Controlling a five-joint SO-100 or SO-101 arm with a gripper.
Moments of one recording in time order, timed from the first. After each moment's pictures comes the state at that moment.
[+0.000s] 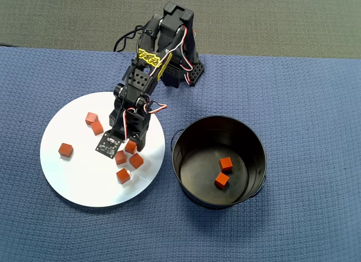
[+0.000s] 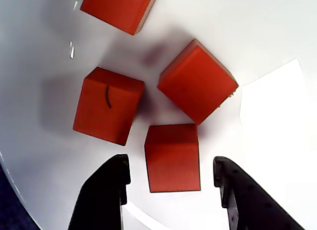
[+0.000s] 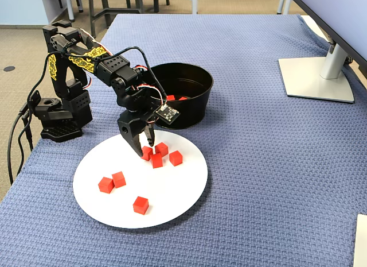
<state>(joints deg) 28.1 86.0 108.4 53.5 -95.4</state>
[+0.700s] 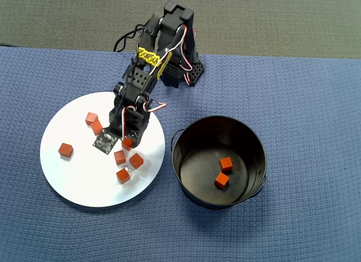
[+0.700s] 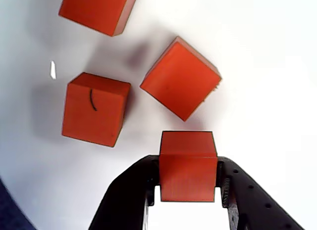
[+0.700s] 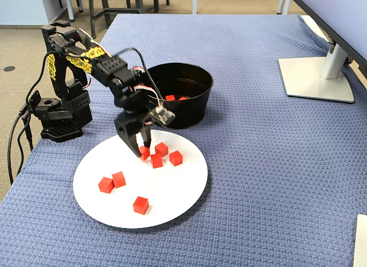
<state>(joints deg) 28.7 90.1 111.1 52.8 -89.9</state>
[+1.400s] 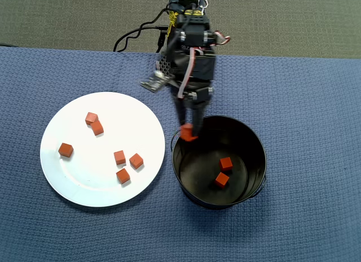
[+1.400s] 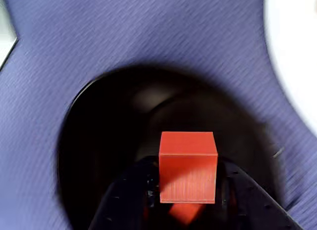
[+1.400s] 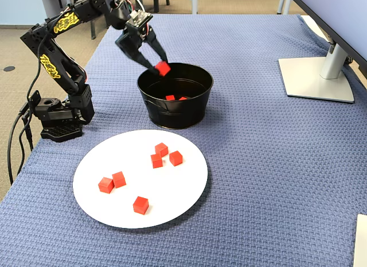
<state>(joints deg) -5.6 117.5 94.2 72.1 -38.4</state>
